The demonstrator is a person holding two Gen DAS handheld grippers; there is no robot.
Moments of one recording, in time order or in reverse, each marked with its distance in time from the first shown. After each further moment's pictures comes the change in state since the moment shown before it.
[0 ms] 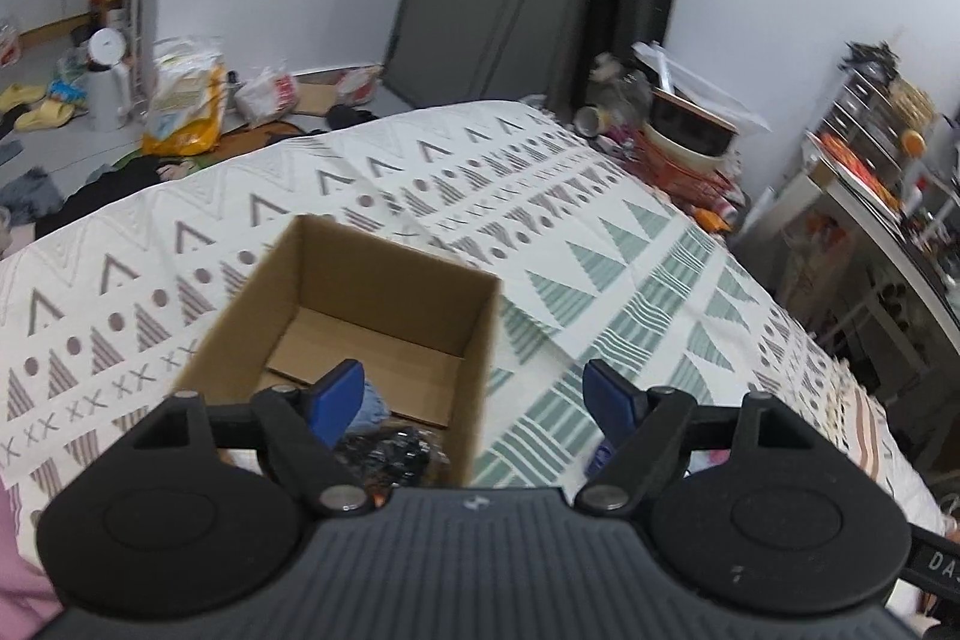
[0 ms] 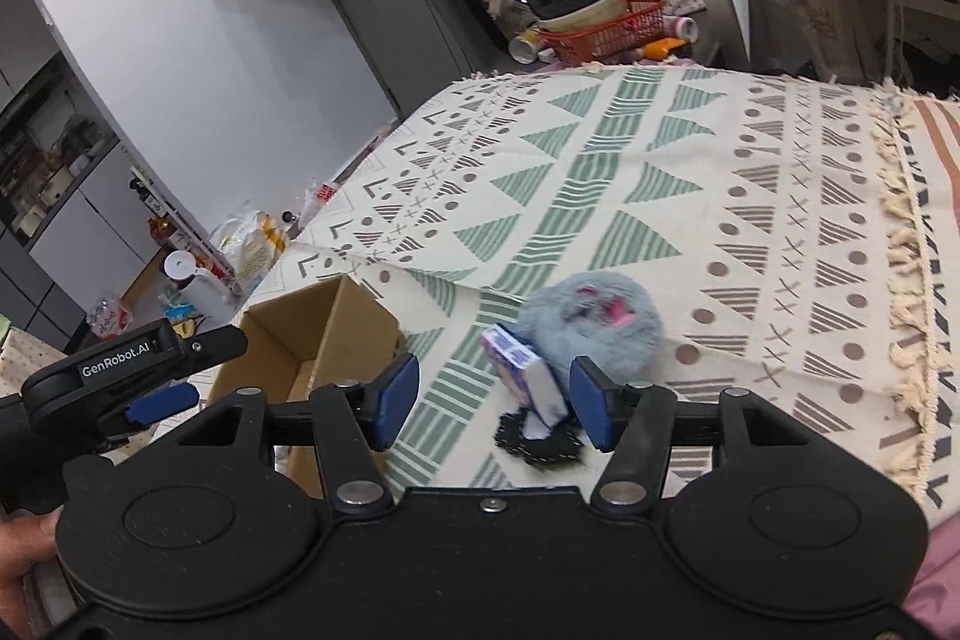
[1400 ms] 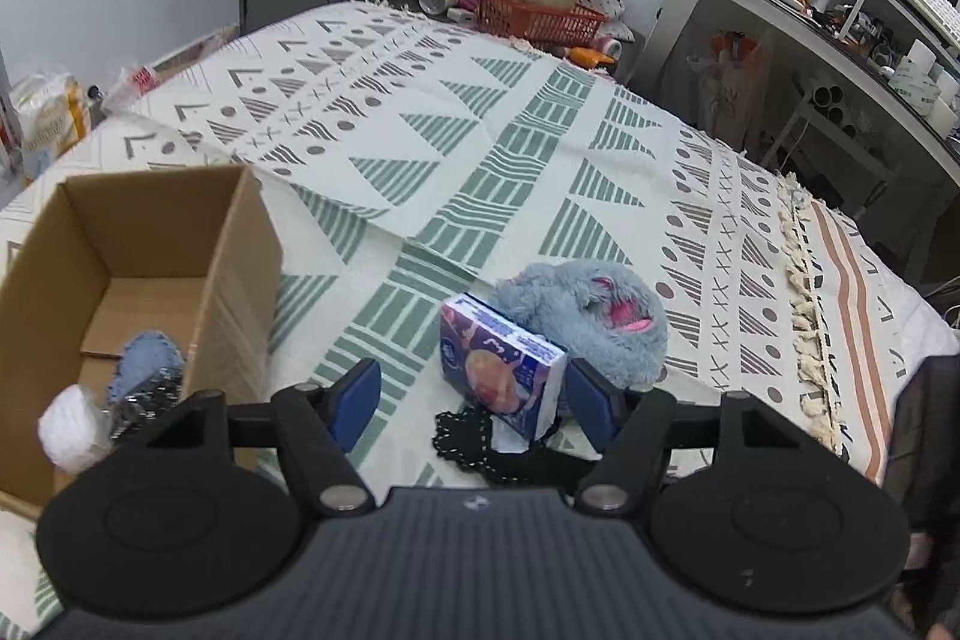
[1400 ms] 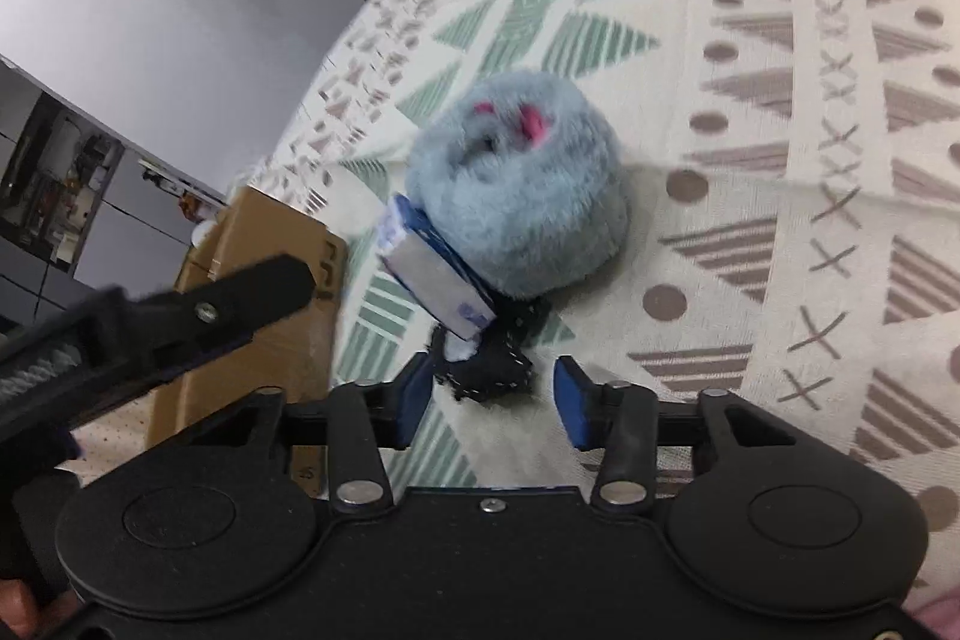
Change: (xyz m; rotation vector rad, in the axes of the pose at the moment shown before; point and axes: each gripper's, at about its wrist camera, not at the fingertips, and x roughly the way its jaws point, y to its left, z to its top) left arm 0.070 -0.102 -0.057 0.286 0.181 -0.098; right arm 0.115 -0.078 -0.044 0.201 0.246 0.148
